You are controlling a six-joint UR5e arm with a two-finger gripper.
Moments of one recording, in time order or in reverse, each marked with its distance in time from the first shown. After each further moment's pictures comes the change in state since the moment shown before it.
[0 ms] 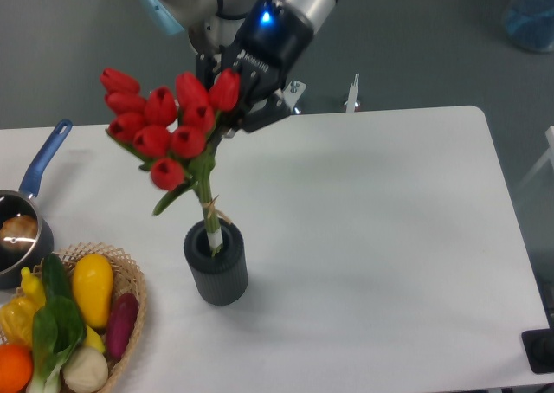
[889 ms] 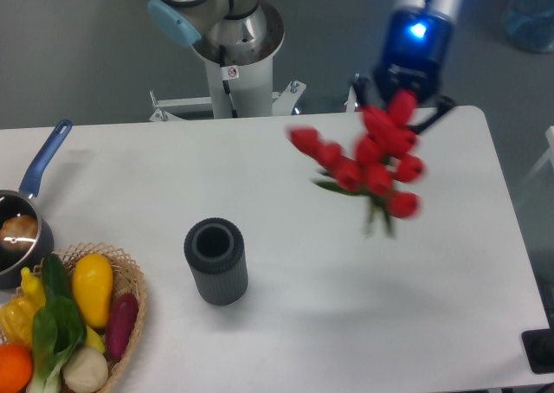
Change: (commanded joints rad) arm 0.236 -0.237 0.101 -0.015 0.529 0.061
